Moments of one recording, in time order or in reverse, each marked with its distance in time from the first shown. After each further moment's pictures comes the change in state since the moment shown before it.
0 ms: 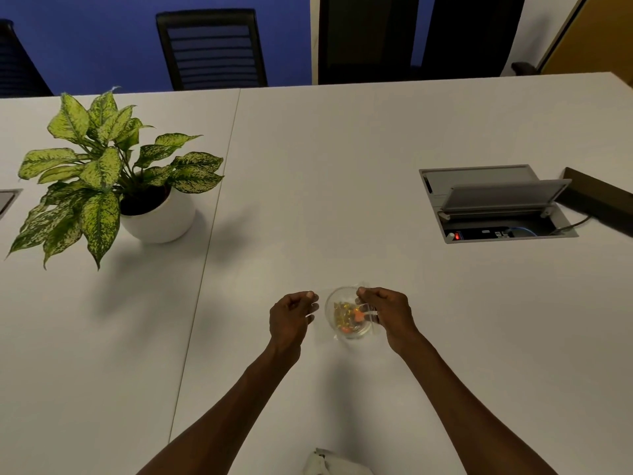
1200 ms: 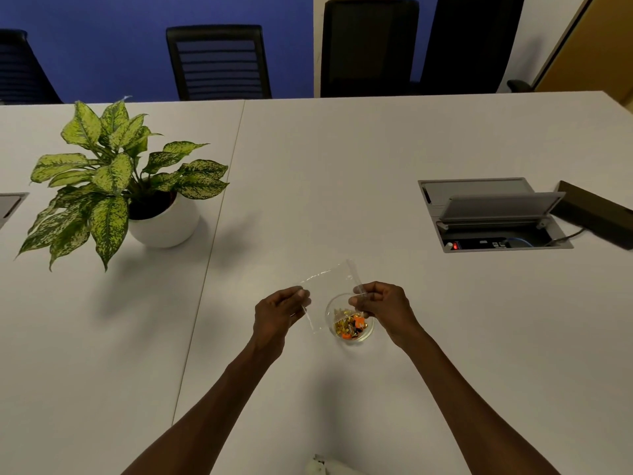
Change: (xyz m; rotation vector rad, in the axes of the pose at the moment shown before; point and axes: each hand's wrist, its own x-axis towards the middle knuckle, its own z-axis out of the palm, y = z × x) left_hand 0.016 0.014 -0.032 -0.125 -0.172 0.063; right_hand -0.002 -0.025 0.003 -0.114 -0.144 -0.142
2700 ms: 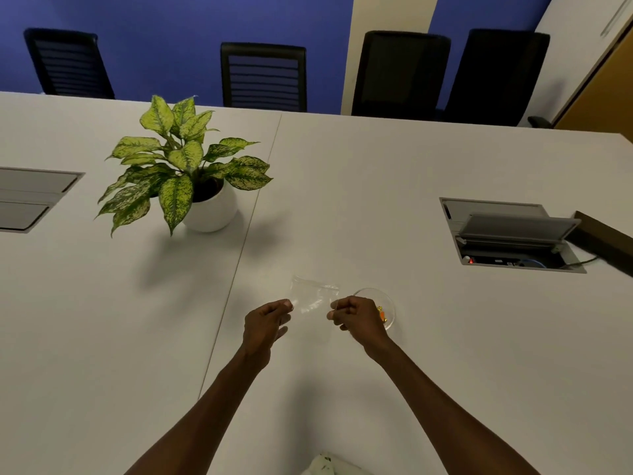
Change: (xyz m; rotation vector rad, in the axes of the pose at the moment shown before) left_hand -0.064 0.003 -0.082 0.075 0.191 -0.068; right_hand -0.057 0.013 0.105 -0.174 -0.058 0.007
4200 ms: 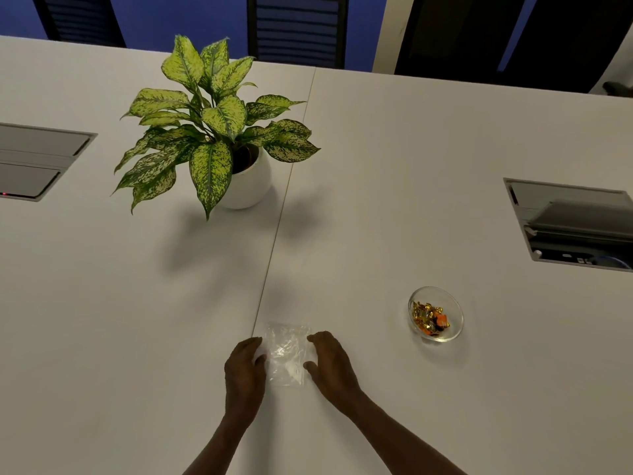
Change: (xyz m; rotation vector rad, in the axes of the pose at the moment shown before) left_hand 0.045 -0.092 -0.146 0.776 0.316 0.380; right_hand 0.016 0.097 0.163 -0.741 -0.211 -0.263
